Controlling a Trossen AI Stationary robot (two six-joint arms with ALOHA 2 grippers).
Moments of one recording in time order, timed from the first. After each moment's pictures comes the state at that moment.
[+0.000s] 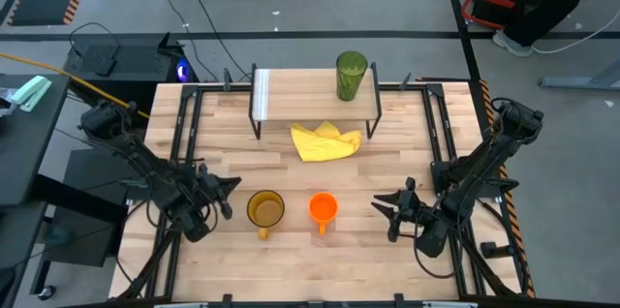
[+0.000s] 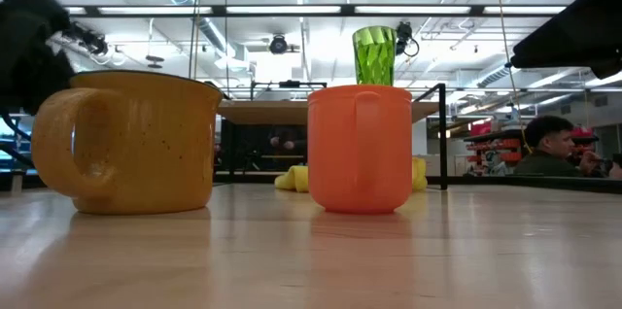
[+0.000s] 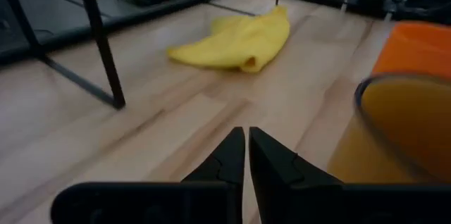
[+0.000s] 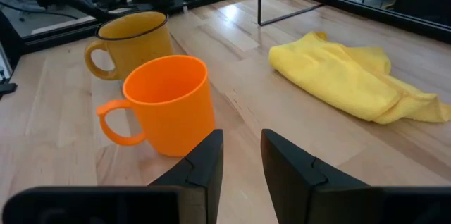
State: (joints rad) left arm -0.90 1.19 0.30 -0.36 -1.27 -1.36; right arm 0.90 1.35 0.55 -0.20 1.15 1.07
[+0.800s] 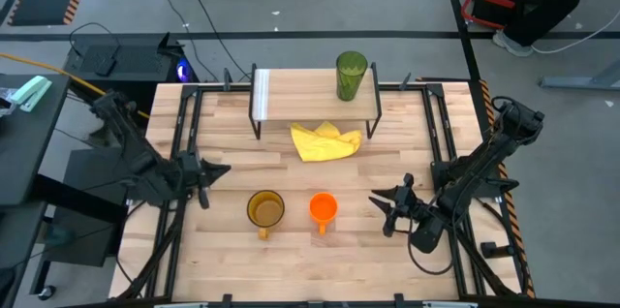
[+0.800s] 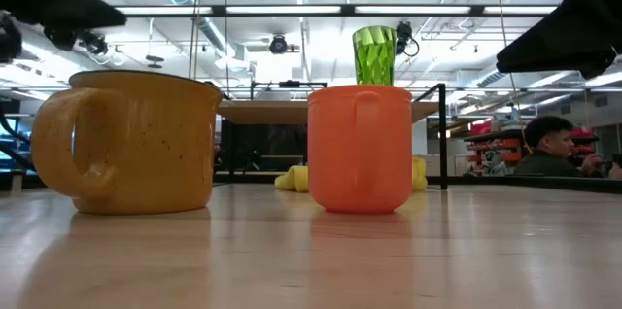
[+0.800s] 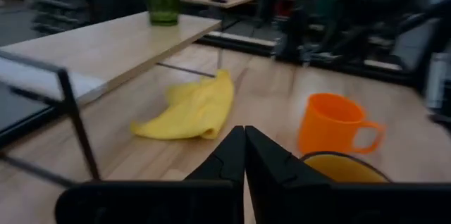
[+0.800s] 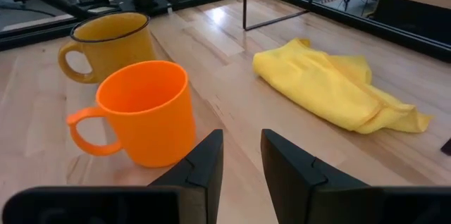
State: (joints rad) left arm -0.91 0.43 0.33 -0.36 -1.21 -0.56; right arm 0.84 1.35 0.55 -0.20 1.15 1.02
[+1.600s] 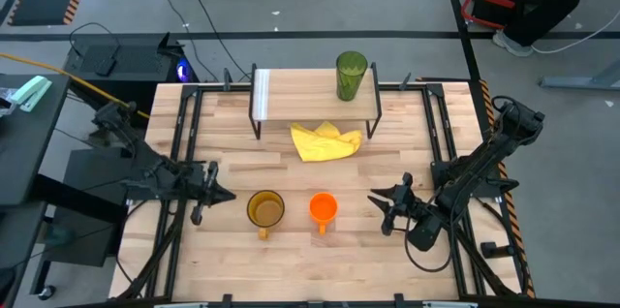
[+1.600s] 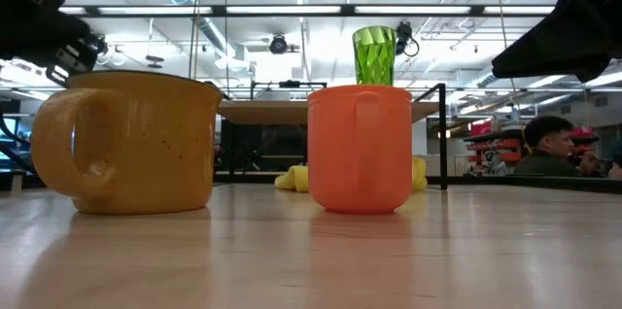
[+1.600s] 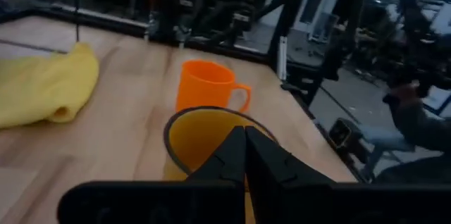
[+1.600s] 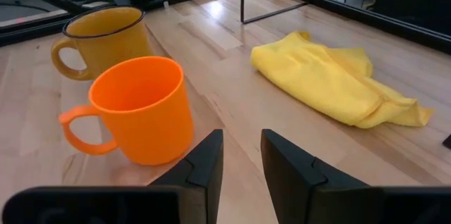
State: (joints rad) left arm -0.79 0.20 0.01 0.09 -0.65 -0.35; right arm 0.82 1.35 0.55 -0.20 1.12 1.02
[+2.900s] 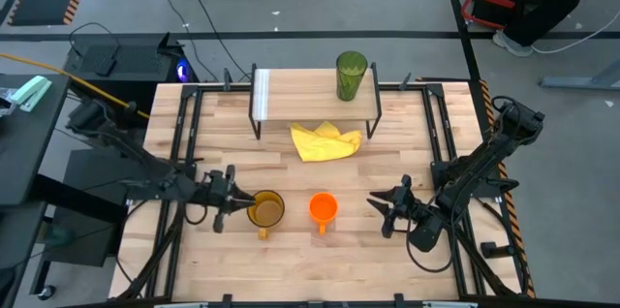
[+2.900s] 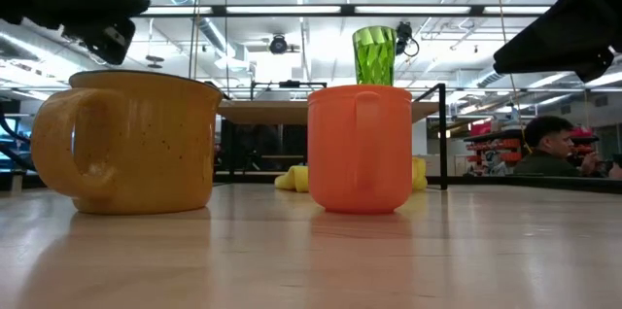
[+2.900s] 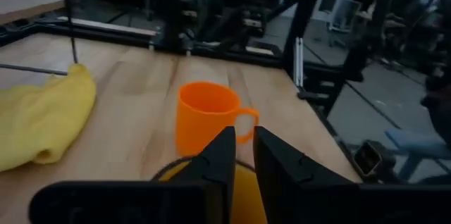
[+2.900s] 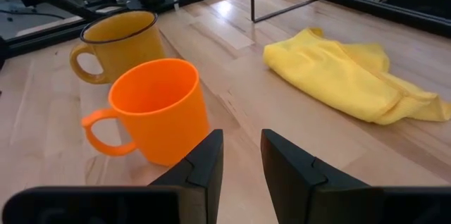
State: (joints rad) left arm -0.63 0.88 0.19 0.57 -0.54 -0.28; right arm 0.83 1.35 0.55 -0.15 1.11 1.02
